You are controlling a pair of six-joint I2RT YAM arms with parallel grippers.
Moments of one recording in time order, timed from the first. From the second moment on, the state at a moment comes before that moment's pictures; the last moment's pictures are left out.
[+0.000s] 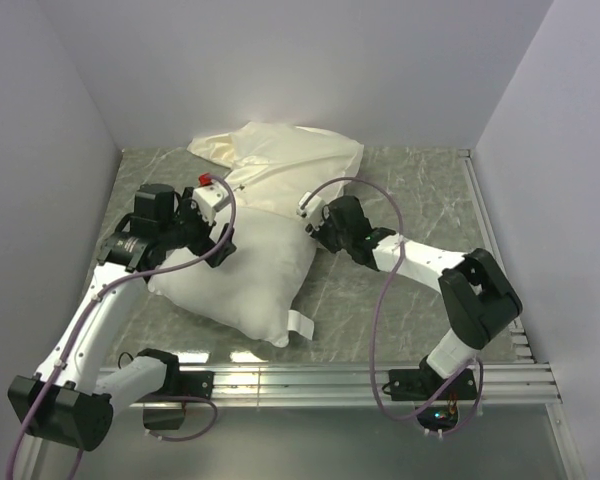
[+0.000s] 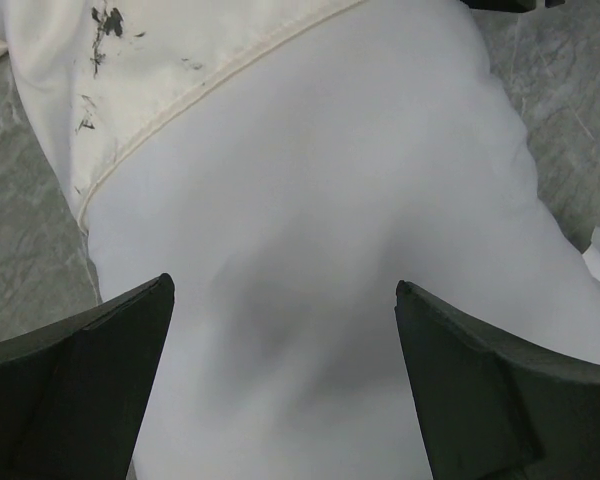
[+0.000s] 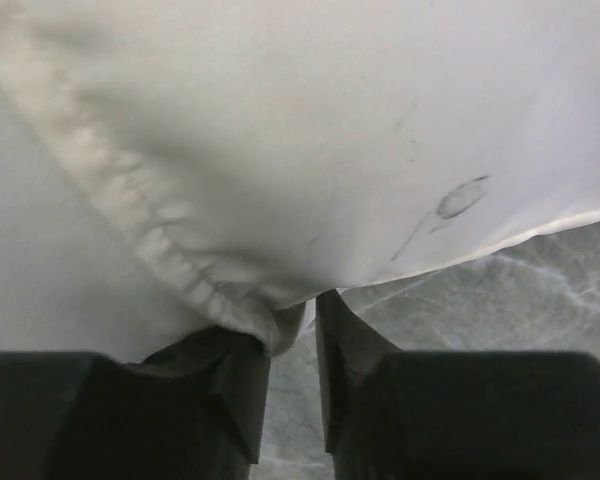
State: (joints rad) left arm -0.24 1.03 1.05 -0.65 0.44 0.37; right arm 0.61 1.61 0.96 0.00 -0.01 -0.42
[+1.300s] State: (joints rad) left arm -0.65 1.38 1.00 -0.39 0.01 -0.05; right arm 0.50 1.46 1.09 -0.31 -0.45 -0.08
